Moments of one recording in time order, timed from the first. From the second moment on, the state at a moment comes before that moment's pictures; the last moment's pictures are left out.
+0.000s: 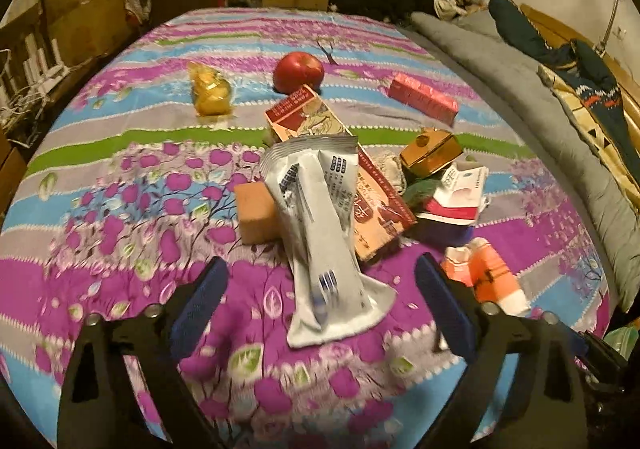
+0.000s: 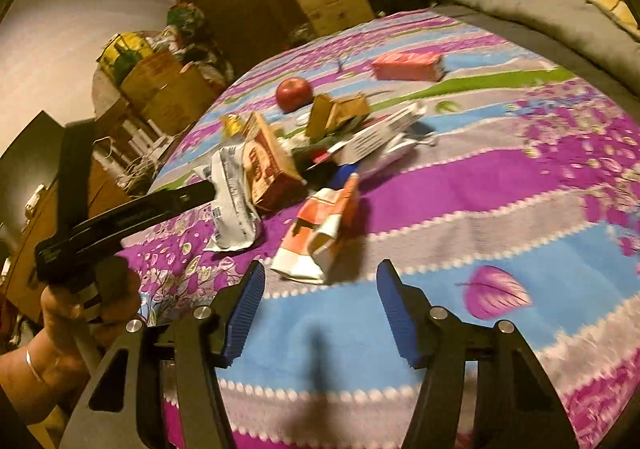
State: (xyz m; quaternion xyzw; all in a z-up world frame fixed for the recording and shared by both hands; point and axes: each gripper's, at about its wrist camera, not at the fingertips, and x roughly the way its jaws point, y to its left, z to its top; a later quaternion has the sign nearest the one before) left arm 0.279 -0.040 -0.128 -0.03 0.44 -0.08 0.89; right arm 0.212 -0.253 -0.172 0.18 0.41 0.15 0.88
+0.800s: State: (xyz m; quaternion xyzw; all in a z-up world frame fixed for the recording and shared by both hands) left arm 0.239 -0.014 -0.129 -0.07 0.47 -0.11 0.88; right arm 0.198 -0.258 -0.174 0.24 0.40 0.11 0.88
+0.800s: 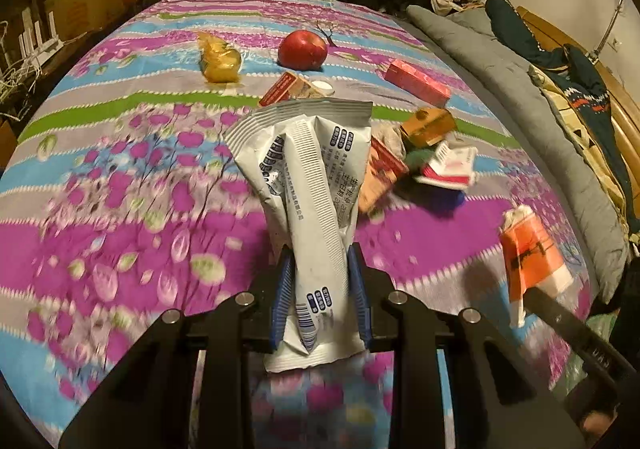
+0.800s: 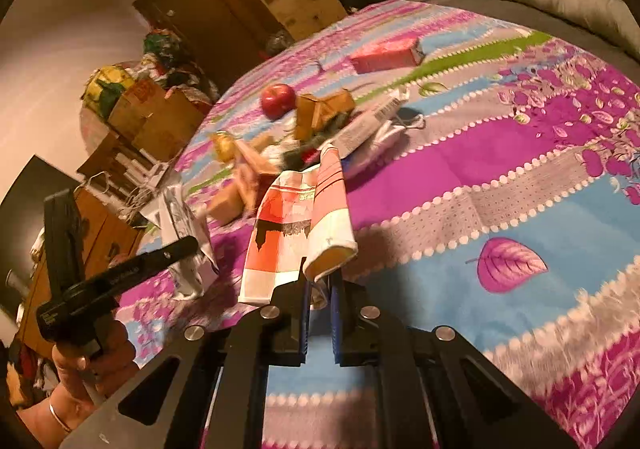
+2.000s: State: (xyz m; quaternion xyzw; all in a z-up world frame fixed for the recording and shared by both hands) left arm 0.127 -0.110 0.022 0.08 0.29 -0.09 0.95; right arm 0.016 -0.285 0.033 0.06 0.24 -0.04 0.97
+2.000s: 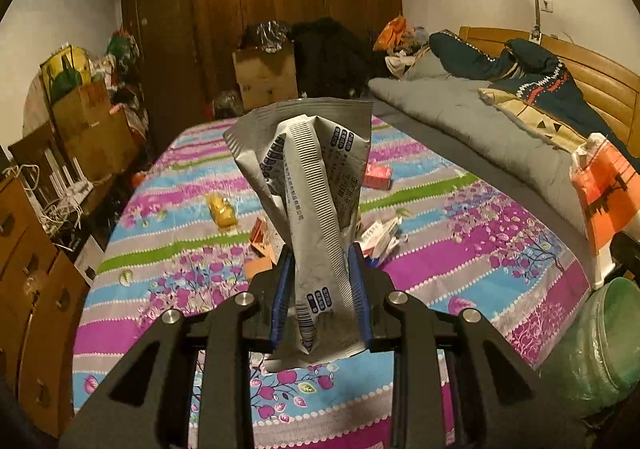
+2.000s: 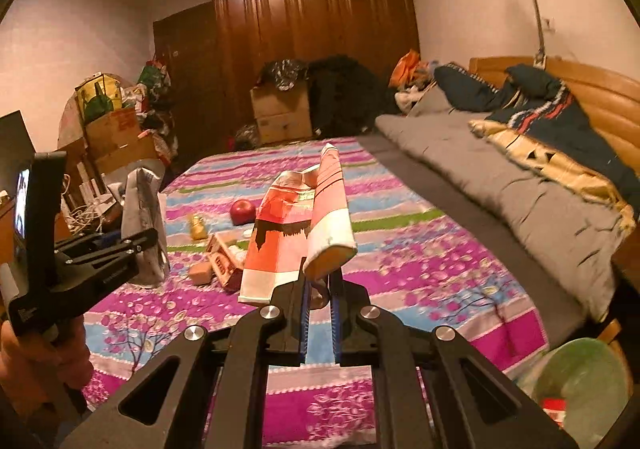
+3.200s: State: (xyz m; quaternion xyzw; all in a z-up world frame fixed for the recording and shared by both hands) left arm 0.075 -0.298 0.049 0.14 0.25 -0.25 0.93; right arm -0.124 -0.470 0.061 0.13 0.19 -0.23 0.95
